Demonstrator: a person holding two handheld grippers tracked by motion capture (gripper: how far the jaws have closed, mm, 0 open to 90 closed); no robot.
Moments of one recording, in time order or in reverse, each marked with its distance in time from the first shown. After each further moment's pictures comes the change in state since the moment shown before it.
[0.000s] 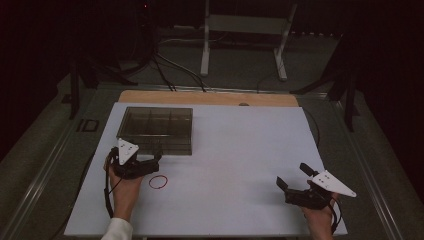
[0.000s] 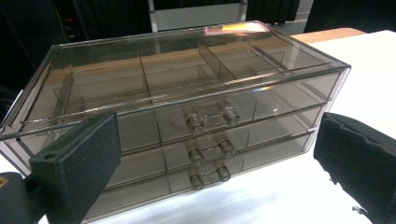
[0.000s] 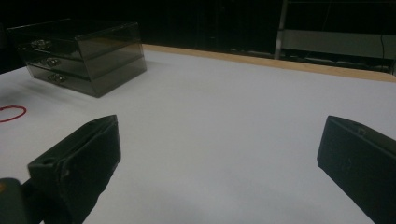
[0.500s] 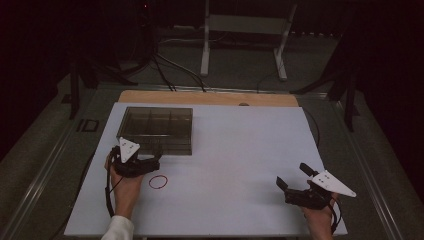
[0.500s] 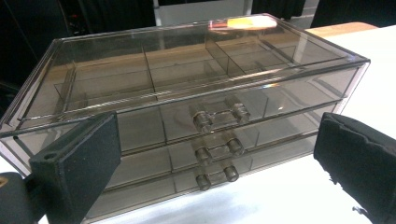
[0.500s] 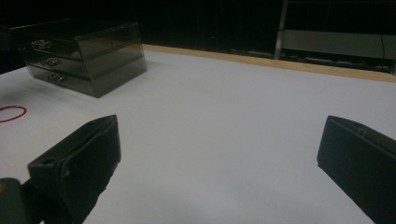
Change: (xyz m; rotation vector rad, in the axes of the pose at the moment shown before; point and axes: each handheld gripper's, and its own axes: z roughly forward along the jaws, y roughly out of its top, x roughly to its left) left arm 0.002 -0.002 0.008 0.017 0.018 0.000; right arm 0.000 0.000 0.000 -0.001 0.001 0.000
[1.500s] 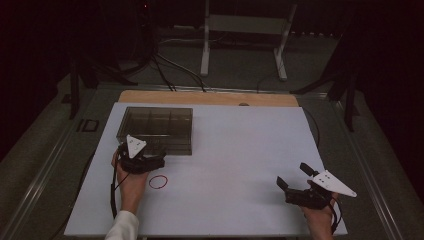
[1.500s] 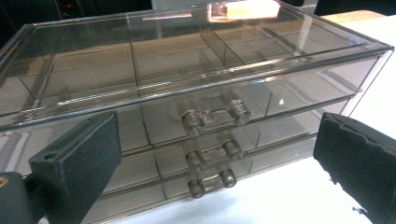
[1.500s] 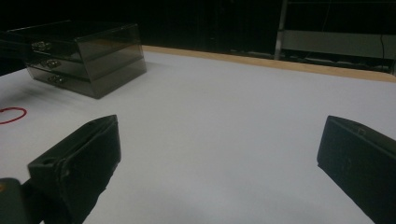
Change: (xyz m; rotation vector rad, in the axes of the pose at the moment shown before) left arm -0.005 -0.002 0.020 0.033 -0.003 0.004; right arm -0.001 0.000 0.000 -0.004 0.000 0.007
